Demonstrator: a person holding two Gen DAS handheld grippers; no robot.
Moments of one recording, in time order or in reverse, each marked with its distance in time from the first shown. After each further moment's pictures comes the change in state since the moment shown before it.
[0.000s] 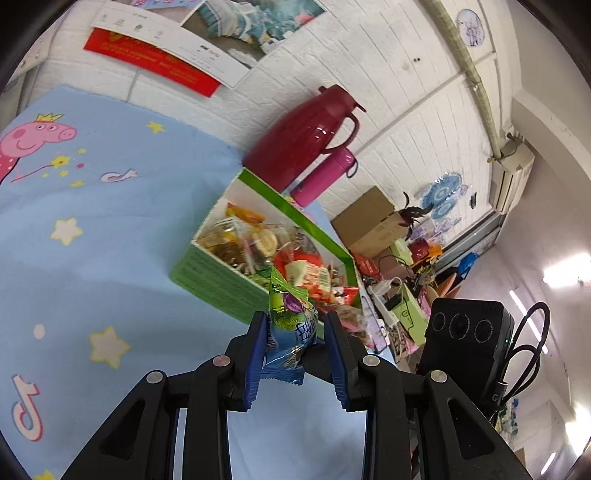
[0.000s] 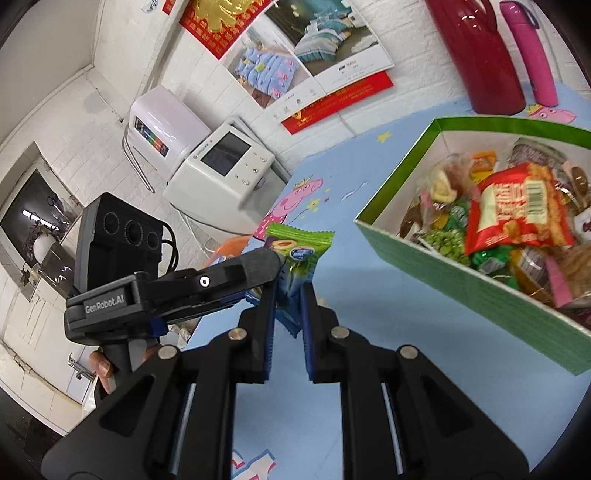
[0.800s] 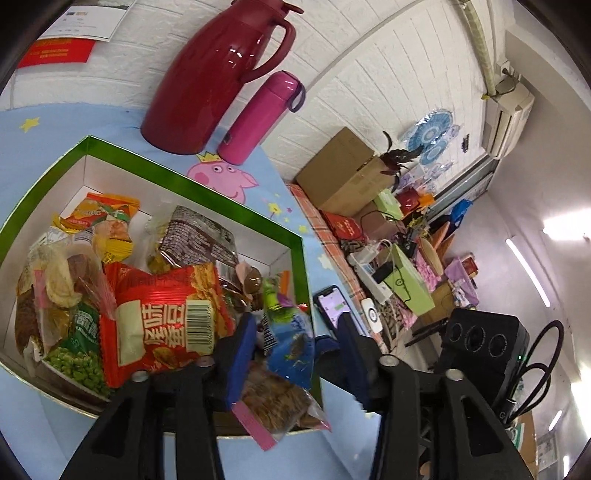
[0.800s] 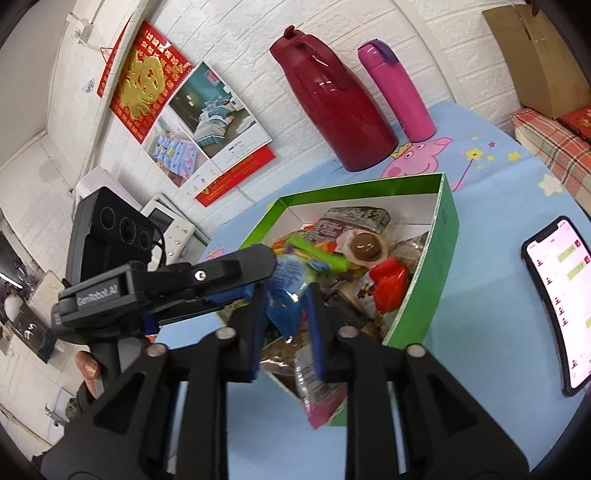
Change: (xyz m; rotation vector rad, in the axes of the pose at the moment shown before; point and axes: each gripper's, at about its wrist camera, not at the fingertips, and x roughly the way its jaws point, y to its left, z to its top) left arm 0.178 -0.079 0.034 0.114 0.180 -0.006; right arm -0.113 -0.134 0.033 0.104 -0.192 -0.209
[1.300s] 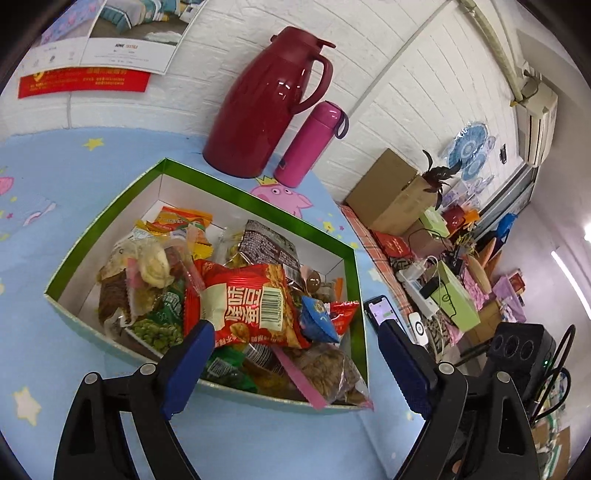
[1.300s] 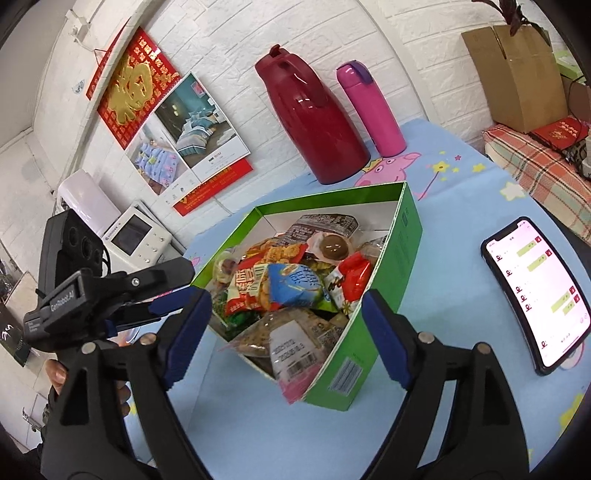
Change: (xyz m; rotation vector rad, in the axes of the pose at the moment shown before) left arm -0.052 -0.006 -0.030 0.018 -0.108 0.213; right arm -0.027 0.007 -0.014 -0.016 -0.061 -0.100
